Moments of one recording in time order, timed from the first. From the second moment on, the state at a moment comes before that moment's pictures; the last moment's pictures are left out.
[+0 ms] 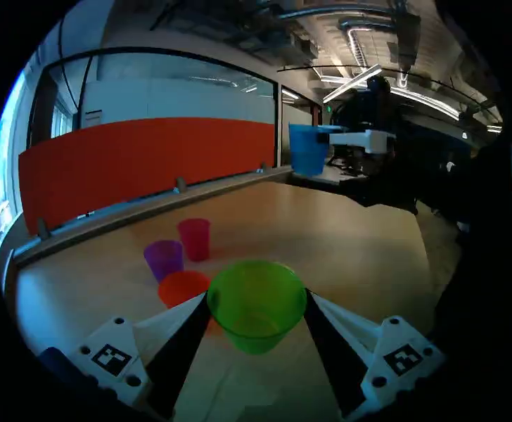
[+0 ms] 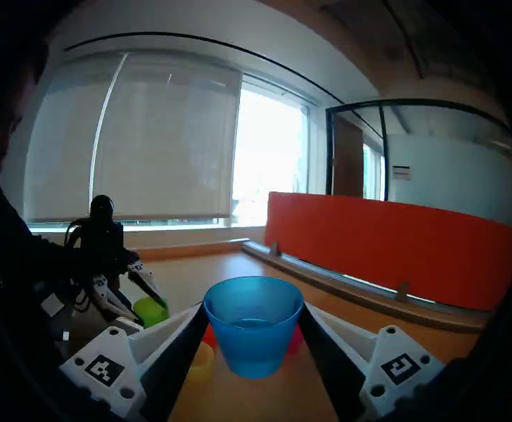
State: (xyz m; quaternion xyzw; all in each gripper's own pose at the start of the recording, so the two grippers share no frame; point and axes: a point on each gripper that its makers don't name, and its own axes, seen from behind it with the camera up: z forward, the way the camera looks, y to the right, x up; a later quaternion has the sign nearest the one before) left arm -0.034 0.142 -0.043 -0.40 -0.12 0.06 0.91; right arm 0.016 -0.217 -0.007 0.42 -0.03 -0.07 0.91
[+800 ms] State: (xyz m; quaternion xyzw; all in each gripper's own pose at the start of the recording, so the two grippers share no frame) left arm 0.090 0.149 -0.037 -0.39 0.02 0.00 0.92; right arm 0.024 -0.223 -0.014 0.42 -0.02 -0.07 0.90
